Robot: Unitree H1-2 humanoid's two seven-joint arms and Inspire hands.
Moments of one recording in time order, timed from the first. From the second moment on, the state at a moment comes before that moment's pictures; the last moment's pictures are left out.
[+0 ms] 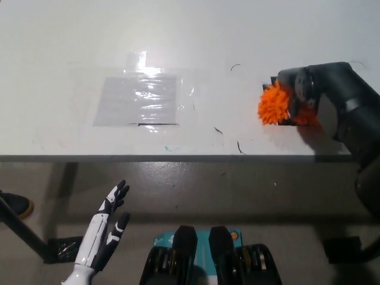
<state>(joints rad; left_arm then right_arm) 0.01 0.13 -0.04 0.06 0.21 -0.32 -0.01 -1.30 -0.21 0.84 1.40 -0.63 0.11 0.38</state>
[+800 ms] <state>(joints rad) 0.02 0.13 -0.04 0.06 0.20 -0.32 -0.01 -1.24 -0.30 0.67 1.20 -0.66 0.02 0.02</state>
